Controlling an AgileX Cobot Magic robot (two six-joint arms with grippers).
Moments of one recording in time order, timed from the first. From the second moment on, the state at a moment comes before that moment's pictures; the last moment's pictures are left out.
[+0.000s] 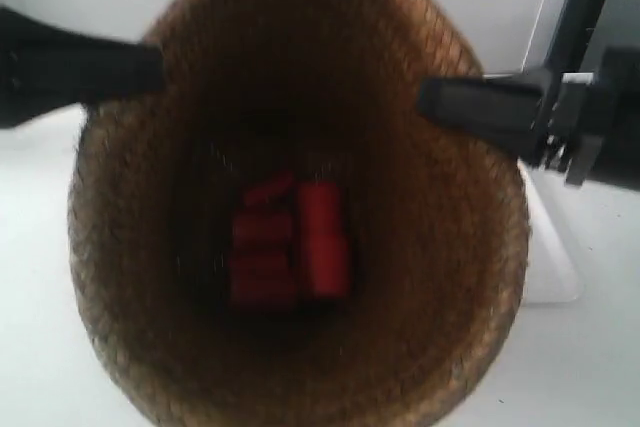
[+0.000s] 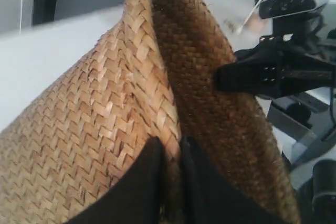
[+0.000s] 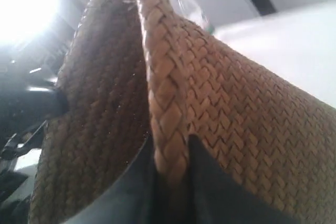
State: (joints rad) left arm -0.27 0.93 -0.82 -1.36 0.91 1.15; right arm 0.06 1.06 -0.60 -1.38 -1.07 1.75
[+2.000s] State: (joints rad) left arm -0.28 0.60 -0.76 -1.15 0.91 0.96; right arm 0.13 0.65 -0.65 -1.76 -0.85 2.07
